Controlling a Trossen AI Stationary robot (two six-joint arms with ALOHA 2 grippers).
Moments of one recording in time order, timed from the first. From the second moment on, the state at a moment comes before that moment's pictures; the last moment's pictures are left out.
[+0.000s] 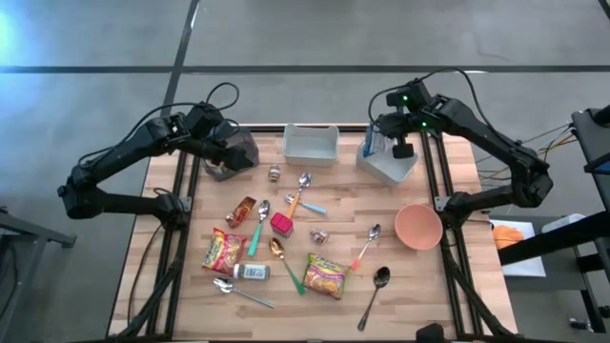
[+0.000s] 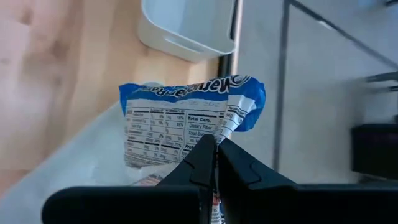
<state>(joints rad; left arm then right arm) 0.57 1.09 1.17 -1.02 0.26 -0.60 -0.78 1.28 1.22 -0.86 -0.07 -0.98</state>
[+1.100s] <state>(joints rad) 0.57 1.09 1.17 -1.02 0.26 -0.65 -0.80 1.30 0.92 -0.53 -0.09 -1.16</state>
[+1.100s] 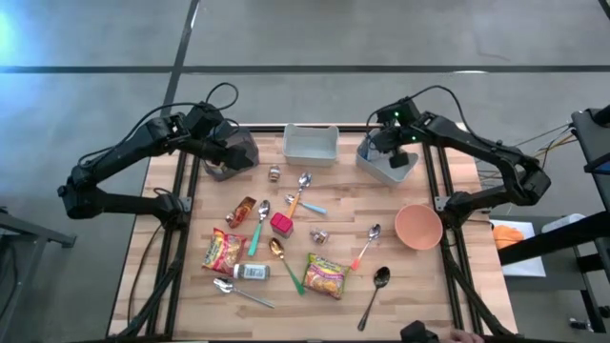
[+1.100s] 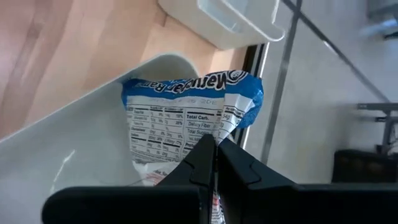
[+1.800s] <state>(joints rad) 0.57 1.09 1.17 -1.02 0.26 -0.67 -0.80 1.40 0.93 -0.47 -0.09 -1.02</state>
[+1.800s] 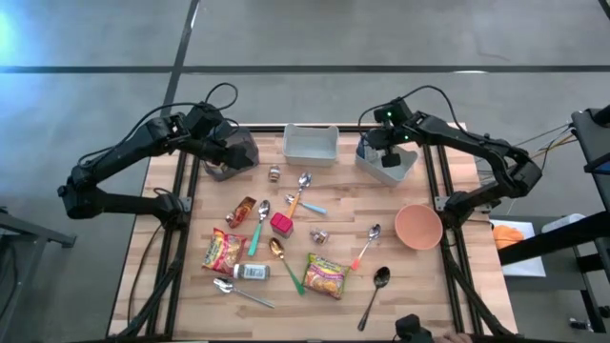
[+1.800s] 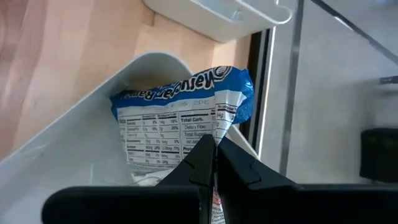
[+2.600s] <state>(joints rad) 0.57 1.09 1.17 -1.02 0.26 -0.69 -0.80 1.40 0.93 -0.47 -0.16 -0.85</state>
